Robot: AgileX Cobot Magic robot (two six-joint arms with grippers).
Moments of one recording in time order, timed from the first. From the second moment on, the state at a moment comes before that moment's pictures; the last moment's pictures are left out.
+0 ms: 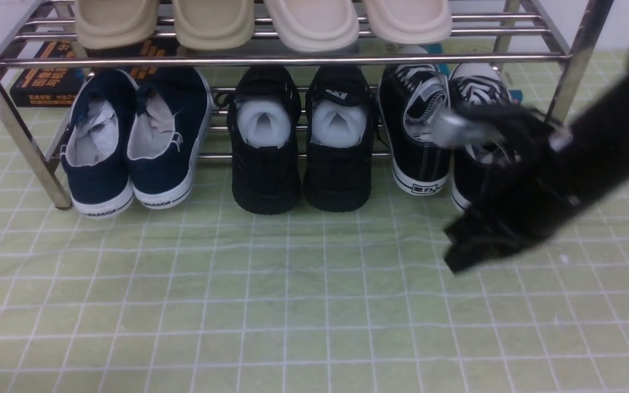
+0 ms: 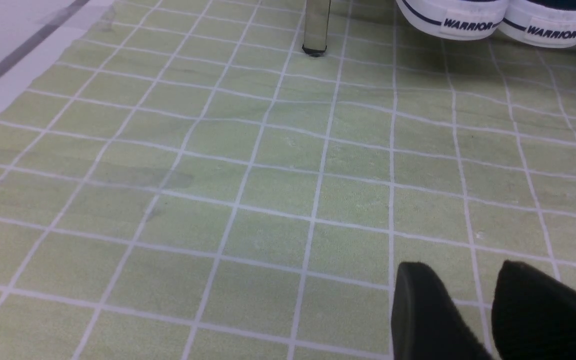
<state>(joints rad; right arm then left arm) 0.46 1.56 -1.29 0.41 1.04 -0.15 0.04 -0.01 0.02 0.16 0.38 -0.24</state>
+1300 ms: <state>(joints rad) 0.51 1.92 -1.58 -0.20 0.60 0.27 0.04 -0.01 0.02 0.16 0.38 -0.24</state>
